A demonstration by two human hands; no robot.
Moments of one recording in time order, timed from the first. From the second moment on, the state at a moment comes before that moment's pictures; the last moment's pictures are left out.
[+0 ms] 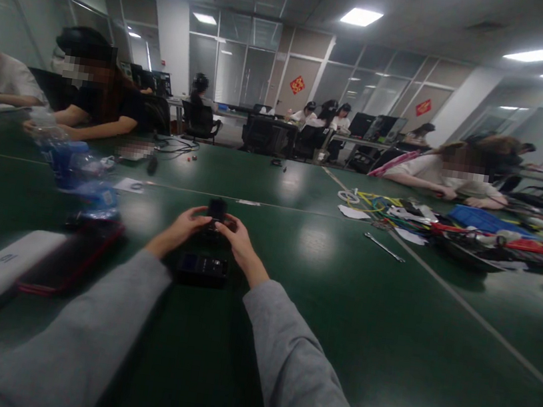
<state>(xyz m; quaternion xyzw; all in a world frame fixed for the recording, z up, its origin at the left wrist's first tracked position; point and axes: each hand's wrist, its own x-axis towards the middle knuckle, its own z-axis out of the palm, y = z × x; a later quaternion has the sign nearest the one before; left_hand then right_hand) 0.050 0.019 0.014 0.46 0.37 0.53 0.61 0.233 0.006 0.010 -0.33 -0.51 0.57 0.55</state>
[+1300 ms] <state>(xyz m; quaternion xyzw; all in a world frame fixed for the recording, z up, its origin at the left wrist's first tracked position) 0.052 0.014 0.016 0.52 0.36 0.53 0.56 0.236 0.000 0.016 -0.32 -0.52 0.60 0.52</state>
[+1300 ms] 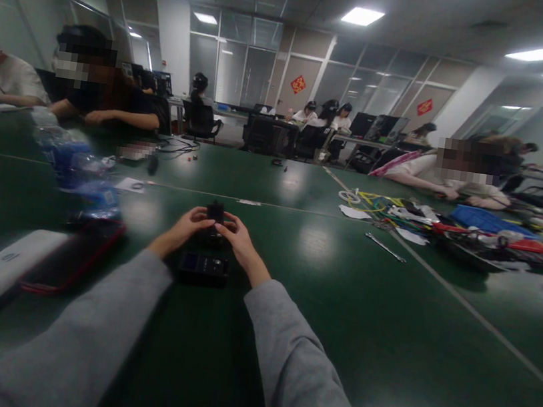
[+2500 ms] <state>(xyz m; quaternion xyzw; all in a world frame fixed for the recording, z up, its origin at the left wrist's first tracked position) 0.051 0.010 0.019 0.55 0.38 0.49 0.56 0.242 0.008 0.006 -0.31 -0.52 0.60 0.52</state>
